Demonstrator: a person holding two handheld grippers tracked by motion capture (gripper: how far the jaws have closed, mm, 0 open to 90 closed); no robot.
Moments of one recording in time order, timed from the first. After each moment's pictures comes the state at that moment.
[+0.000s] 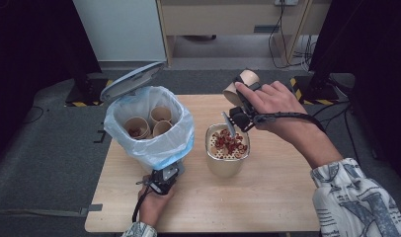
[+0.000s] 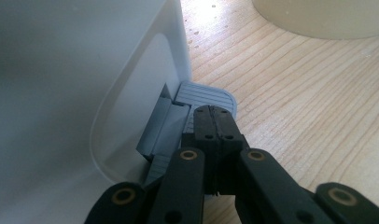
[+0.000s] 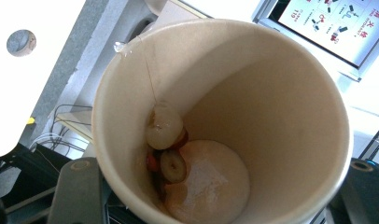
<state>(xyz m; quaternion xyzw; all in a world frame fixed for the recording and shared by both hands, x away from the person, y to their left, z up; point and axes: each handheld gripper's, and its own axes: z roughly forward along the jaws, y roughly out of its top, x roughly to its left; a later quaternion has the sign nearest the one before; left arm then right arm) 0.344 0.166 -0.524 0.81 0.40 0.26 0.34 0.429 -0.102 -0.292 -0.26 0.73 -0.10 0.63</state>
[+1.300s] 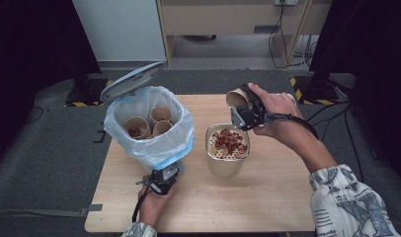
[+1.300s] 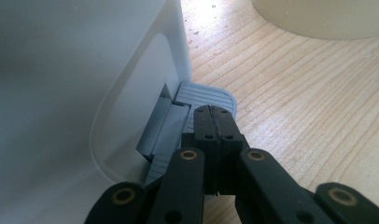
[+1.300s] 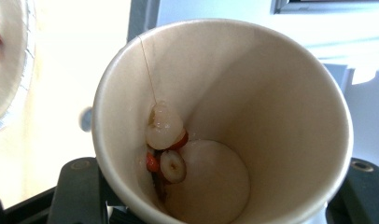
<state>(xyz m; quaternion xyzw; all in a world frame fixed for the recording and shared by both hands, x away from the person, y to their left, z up) 0.344 0.165 -0.525 0.81 0.40 0.26 0.34 0.443 -0.124 -0.314 -0.11 0.82 0.08 0.56</state>
